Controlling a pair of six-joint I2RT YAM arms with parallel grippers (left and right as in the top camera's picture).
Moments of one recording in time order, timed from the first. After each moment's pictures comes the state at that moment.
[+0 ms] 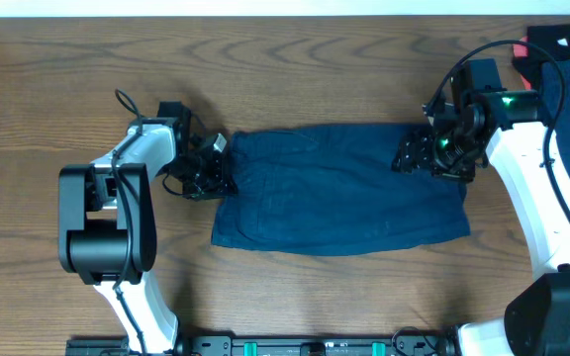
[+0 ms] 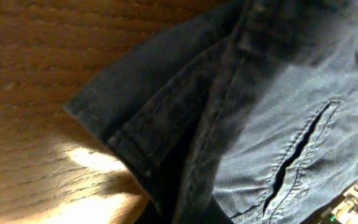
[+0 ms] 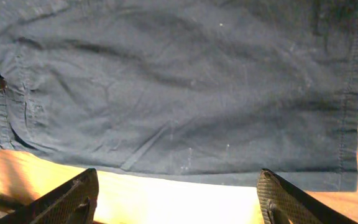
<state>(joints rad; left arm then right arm) -0.01 2.01 1.19 -0.85 0.55 -0.10 0.09 1.63 1.40 -1.23 -0.27 0.21</state>
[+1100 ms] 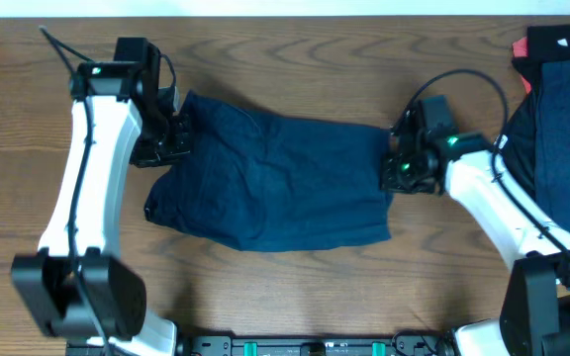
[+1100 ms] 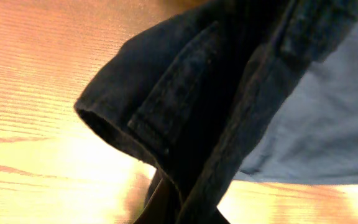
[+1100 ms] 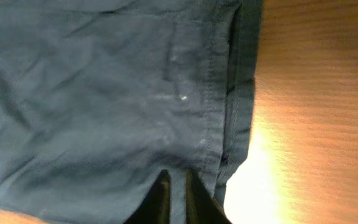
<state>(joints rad) -0.02 1.71 1.62 -1.40 0.11 -0.15 0.23 1.63 1.04 -0.71 -0.24 0.34</state>
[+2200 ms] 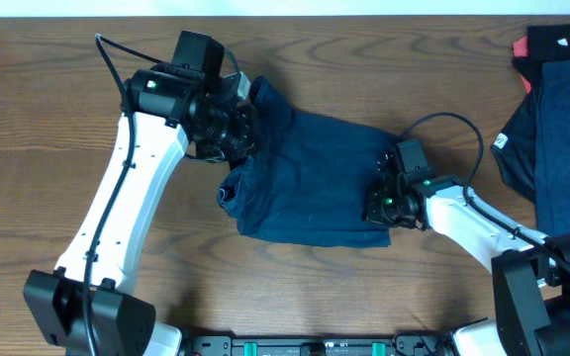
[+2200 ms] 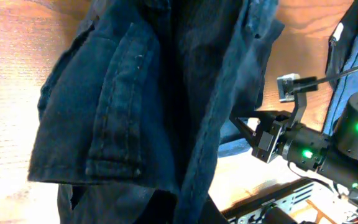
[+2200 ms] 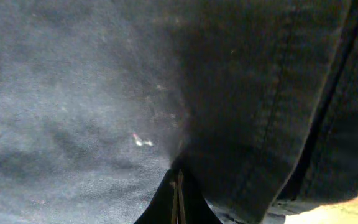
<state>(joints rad) -0.26 1.65 1.62 -1.24 0.43 -0.38 0.31 1.63 0.76 -0.45 -0.26 0.51</state>
